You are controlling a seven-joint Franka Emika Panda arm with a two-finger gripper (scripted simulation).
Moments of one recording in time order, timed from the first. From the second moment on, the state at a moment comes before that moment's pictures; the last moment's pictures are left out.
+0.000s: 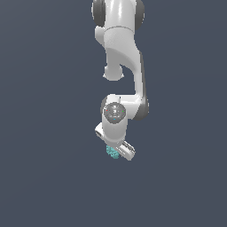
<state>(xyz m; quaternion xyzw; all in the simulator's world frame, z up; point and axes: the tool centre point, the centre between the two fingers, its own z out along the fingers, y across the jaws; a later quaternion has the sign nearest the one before) 0.080 0.004 0.050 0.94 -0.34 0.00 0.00</state>
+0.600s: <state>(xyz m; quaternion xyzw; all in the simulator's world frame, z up) 0.082 0.004 0.039 0.94 -0.34 0.00 0.00</state>
